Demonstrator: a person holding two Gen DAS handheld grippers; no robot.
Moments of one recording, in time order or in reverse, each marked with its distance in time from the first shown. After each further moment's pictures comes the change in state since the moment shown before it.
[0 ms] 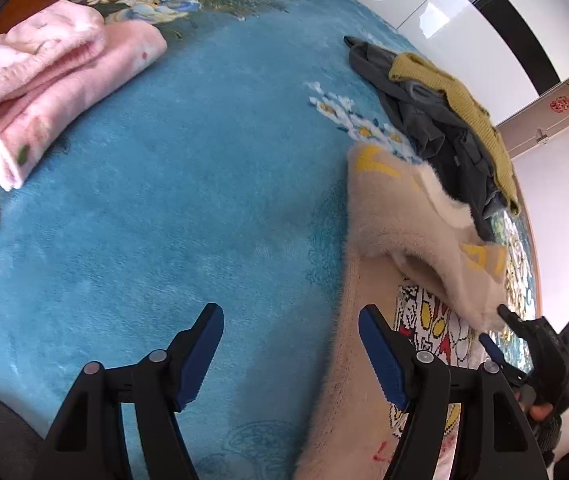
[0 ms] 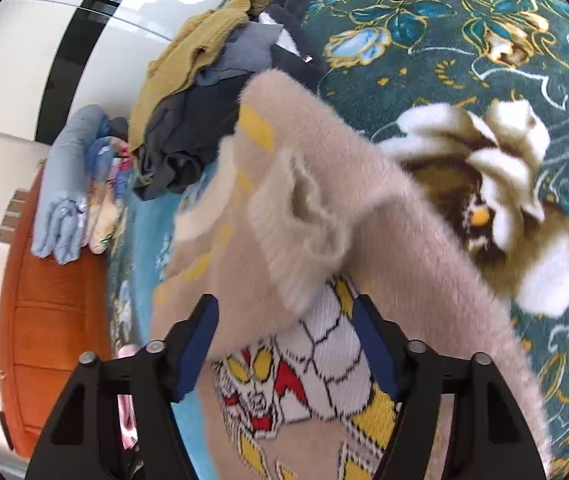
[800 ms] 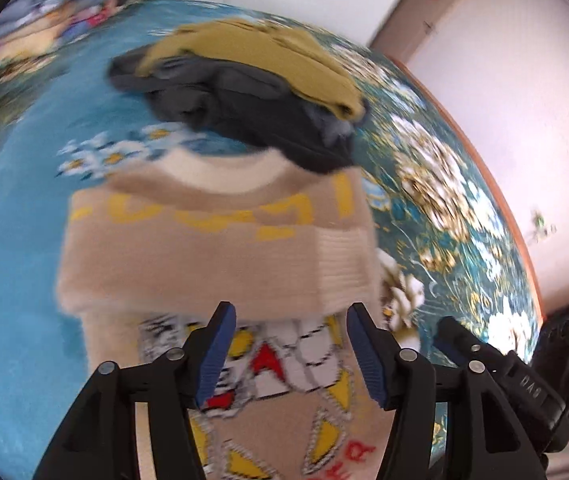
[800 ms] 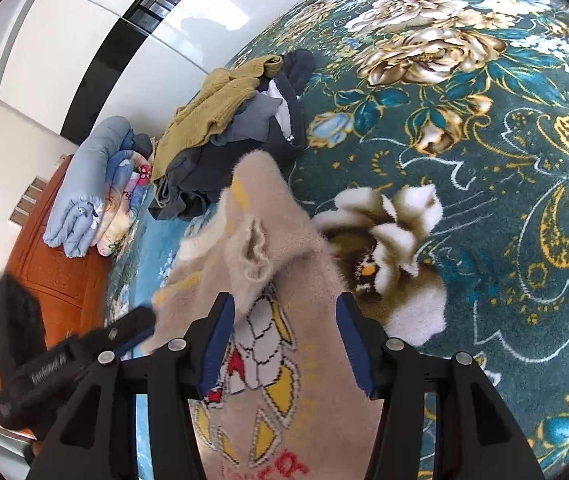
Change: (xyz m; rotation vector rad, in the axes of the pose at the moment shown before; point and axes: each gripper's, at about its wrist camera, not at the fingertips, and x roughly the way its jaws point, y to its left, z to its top) left arm 0.039 -0.210 -0.016 0.427 0.052 -0.113; right arm -0.095 -0.039 -0.007 -0.146 -0.128 0.030
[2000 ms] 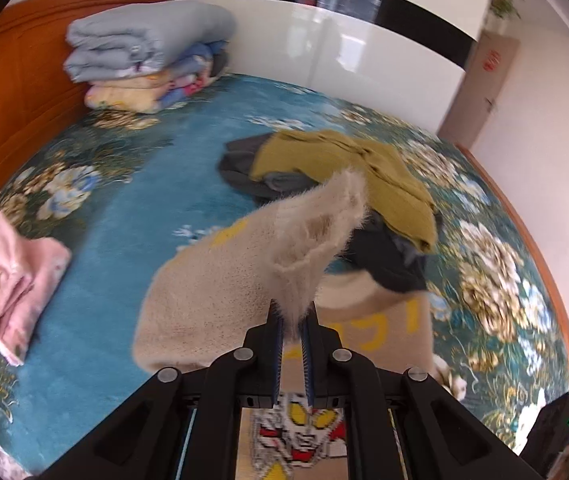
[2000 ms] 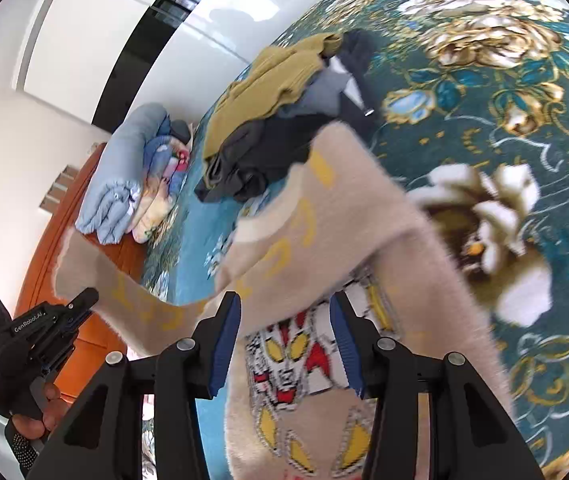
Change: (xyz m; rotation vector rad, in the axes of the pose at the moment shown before) left arm -0.062 -0.006 0.051 -0.009 -0.254 0.220; right arm 0.027 0.044 -0.009 -0.012 0.015 0.125
